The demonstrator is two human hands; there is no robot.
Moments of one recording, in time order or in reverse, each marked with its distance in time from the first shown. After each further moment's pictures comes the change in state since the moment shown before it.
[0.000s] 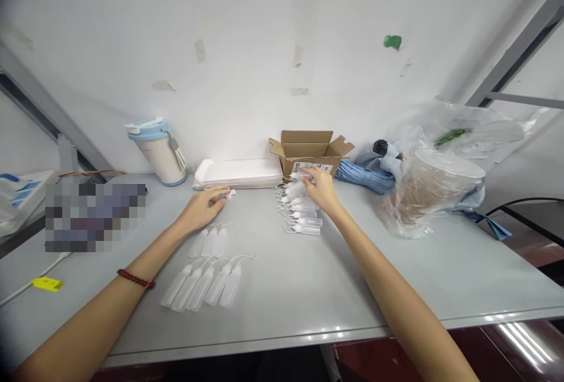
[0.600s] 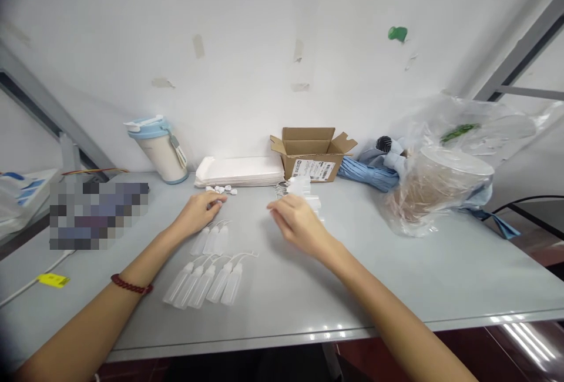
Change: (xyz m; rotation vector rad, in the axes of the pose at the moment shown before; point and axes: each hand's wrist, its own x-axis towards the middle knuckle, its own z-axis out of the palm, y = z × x) left_hand -0.009 -0.001 -0.007 0.173 -0.083 0.029; right_hand -0.062 -0.088 -0.017 0.114 -0.197 -0.415
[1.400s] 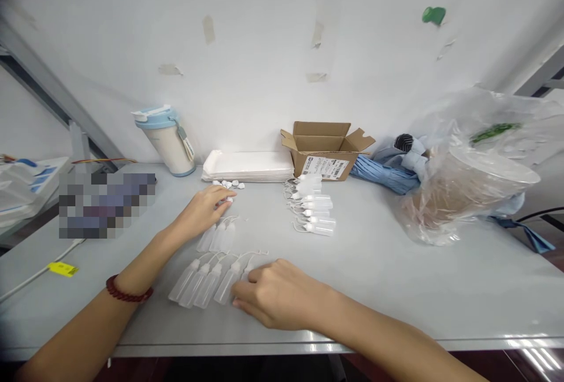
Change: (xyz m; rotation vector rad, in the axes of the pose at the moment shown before) left_hand -0.011 0.020 -0.010 0.057 0.020 0.128; right_hand -0.025 -0.066 0.021 -0.007 -0.700 -0.256
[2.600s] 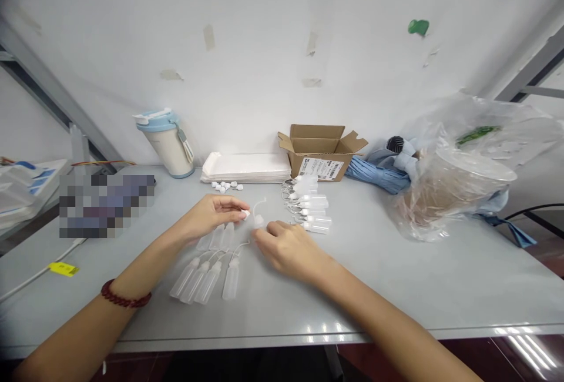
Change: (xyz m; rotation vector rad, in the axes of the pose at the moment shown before) left_hand -0.002 0.041 -0.016 -0.910 -0.249 -0.393; right_hand 0.000 0.036 -0.003 -0.158 0.370 0.220
